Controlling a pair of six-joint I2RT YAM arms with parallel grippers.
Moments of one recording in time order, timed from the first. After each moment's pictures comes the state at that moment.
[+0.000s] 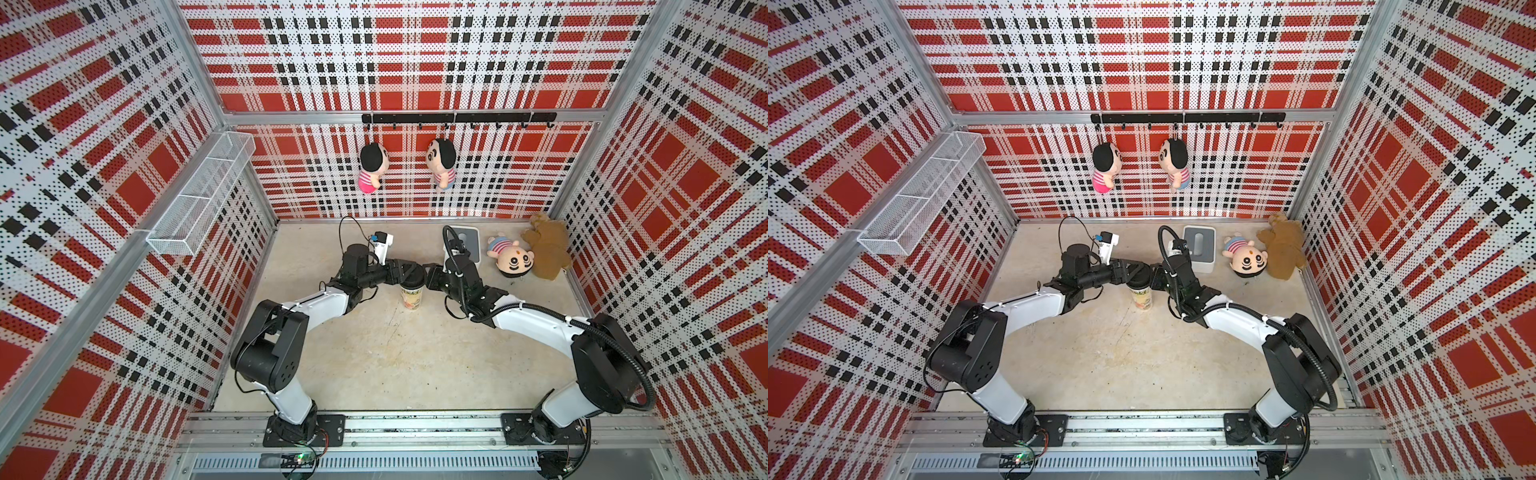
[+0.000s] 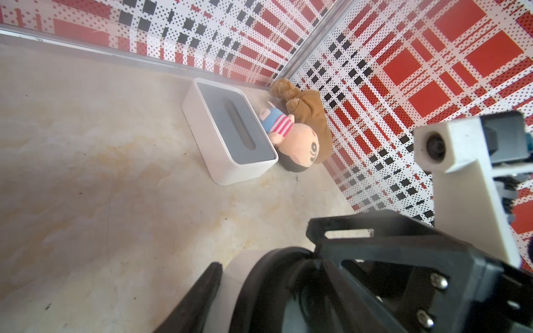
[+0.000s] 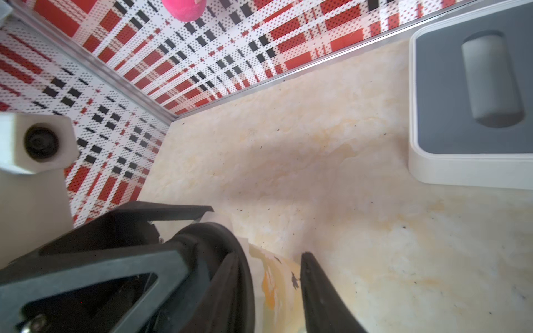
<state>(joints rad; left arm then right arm) -0.40 1.70 0.92 0.42 0.59 -0.50 0.71 1.58 0.99 0.10 0.21 0.68</state>
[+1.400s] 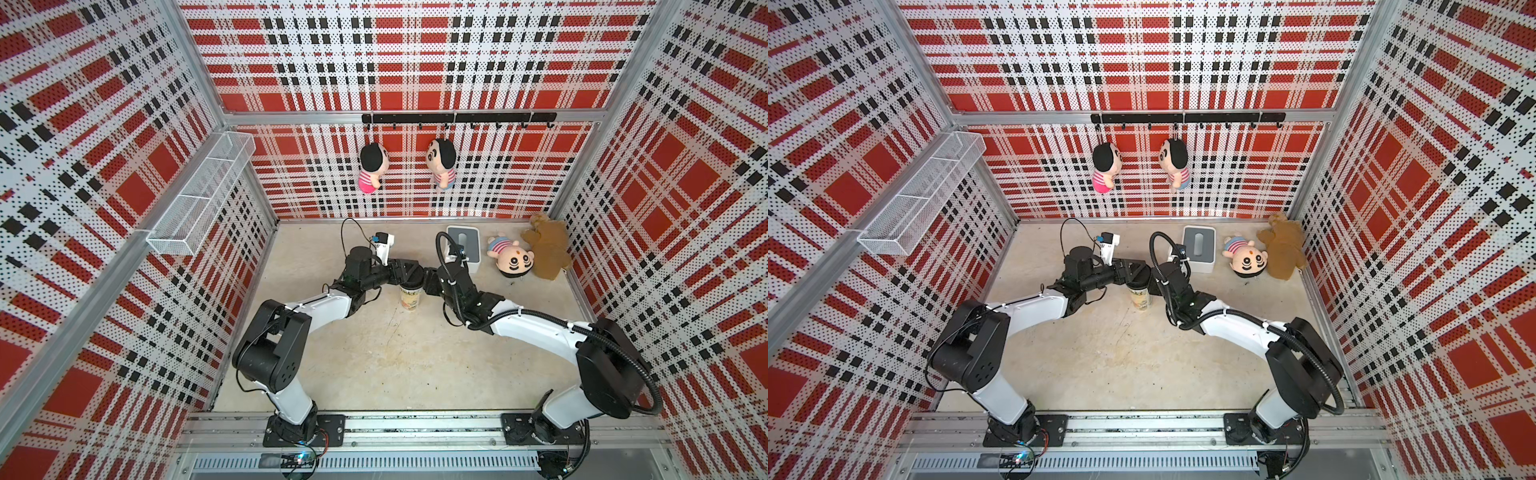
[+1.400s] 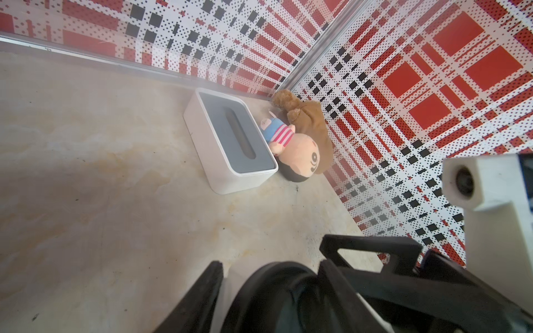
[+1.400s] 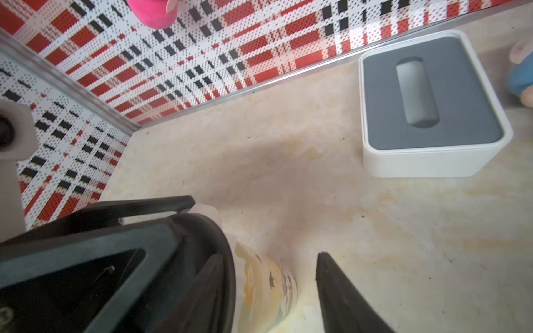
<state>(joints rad) -0.43 1.71 0.90 0.48 0.53 -0.54 0.73 1.54 1.00 0.02 0.33 0.65</state>
